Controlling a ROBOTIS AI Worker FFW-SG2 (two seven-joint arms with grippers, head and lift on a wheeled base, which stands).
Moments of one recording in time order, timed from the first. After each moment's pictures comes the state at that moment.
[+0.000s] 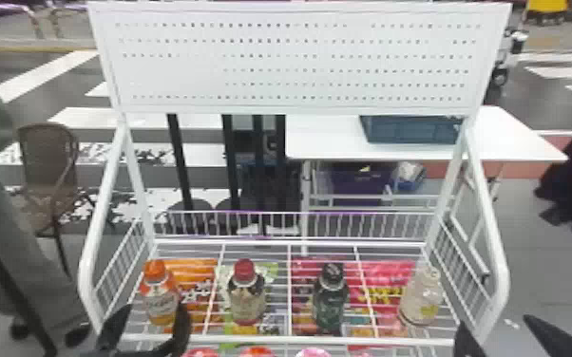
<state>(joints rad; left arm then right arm) 0.14 0.21 -0.18 -1.29 0.23 -0.44 0.18 0.73 -0.15 -0.09 -2.25 -0.16 -0.03 0.10</state>
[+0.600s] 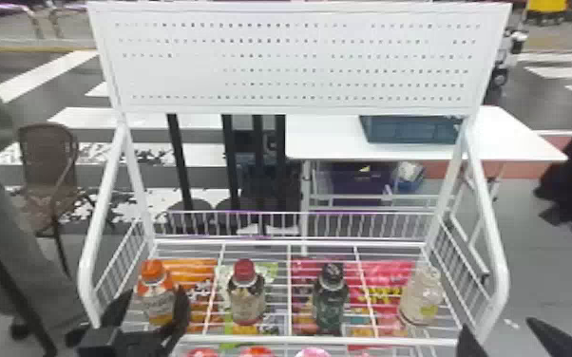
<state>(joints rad) 0.04 0.22 -0.20 -1.21 0.25 -0.44 0.17 0.74 -0.15 -0.10 -2.25 -0.16 -0.03 0.10</state>
